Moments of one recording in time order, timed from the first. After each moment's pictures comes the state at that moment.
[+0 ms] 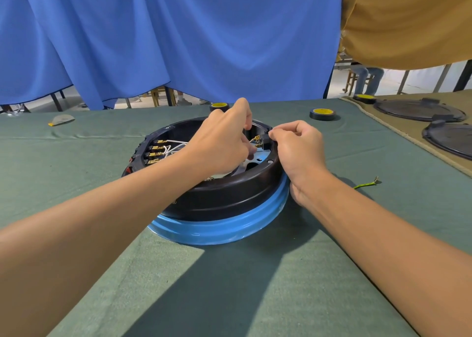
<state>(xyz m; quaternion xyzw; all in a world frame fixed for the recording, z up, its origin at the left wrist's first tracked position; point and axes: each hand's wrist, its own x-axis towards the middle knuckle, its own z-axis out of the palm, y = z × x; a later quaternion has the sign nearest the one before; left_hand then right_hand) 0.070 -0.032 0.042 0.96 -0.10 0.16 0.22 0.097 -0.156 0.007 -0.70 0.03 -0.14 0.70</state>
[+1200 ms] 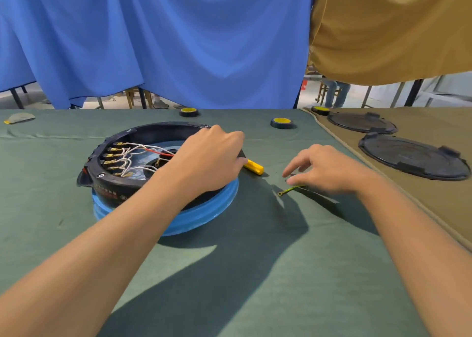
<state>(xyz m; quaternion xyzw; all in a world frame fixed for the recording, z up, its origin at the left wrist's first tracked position) 0.055 -0.086 0.041 0.97 -0.14 0.18 -0.01 0.095 -0.310 0.026 -0.96 -0.20 0.01 0.18</state>
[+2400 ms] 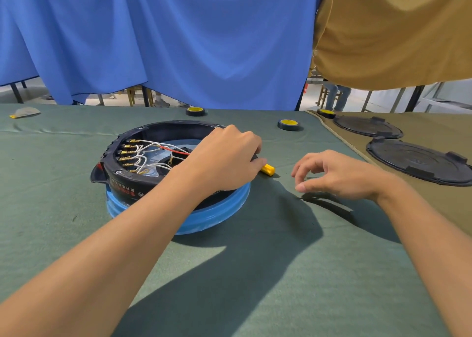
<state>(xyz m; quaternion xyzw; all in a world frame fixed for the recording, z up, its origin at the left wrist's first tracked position) 0.051 -0.084 0.044 0.96 -0.20 0.18 0.04 0.089 -0.309 0.031 -0.93 -0.27 0.08 0.25</state>
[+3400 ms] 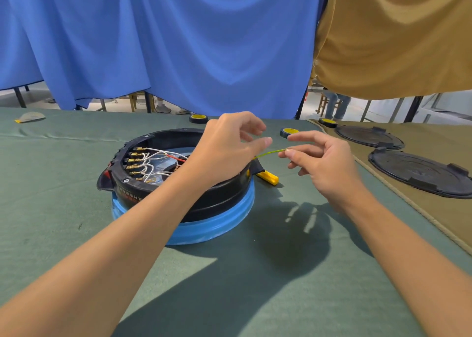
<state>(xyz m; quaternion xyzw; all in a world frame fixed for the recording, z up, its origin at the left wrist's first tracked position) 0.053 -0.074 0.053 0.87 -0.14 0.24 0.40 0.076 -0.260 0.026 -0.77 -0.17 -0.16 0.59</state>
